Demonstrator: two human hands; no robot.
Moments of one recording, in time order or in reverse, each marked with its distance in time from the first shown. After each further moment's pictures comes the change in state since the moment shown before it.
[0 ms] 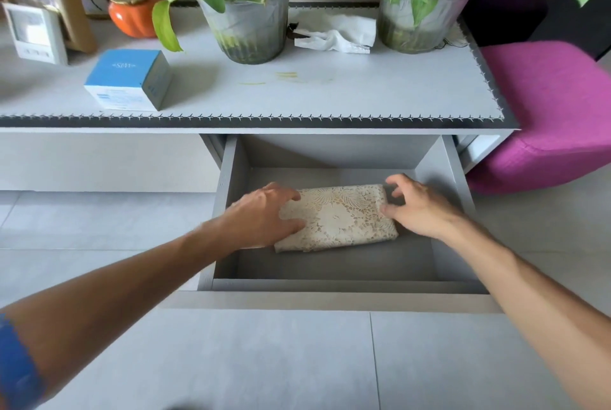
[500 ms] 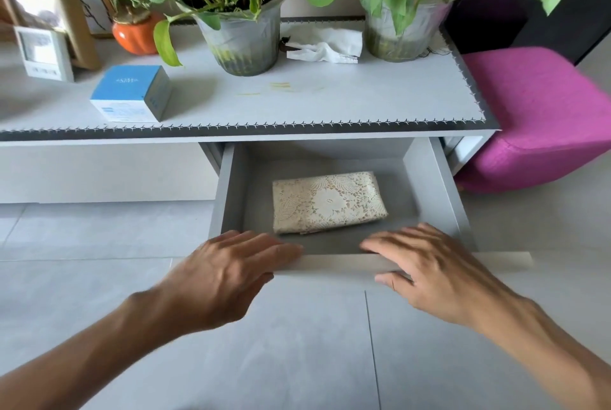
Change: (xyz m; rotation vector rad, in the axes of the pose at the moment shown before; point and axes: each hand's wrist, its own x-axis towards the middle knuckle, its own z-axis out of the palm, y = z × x) left_hand -0.102 -0.006 -0.007 0.251 0.267 0.550; right_hand -0.107 0.001 0.009 -0.360 0.210 -0.666
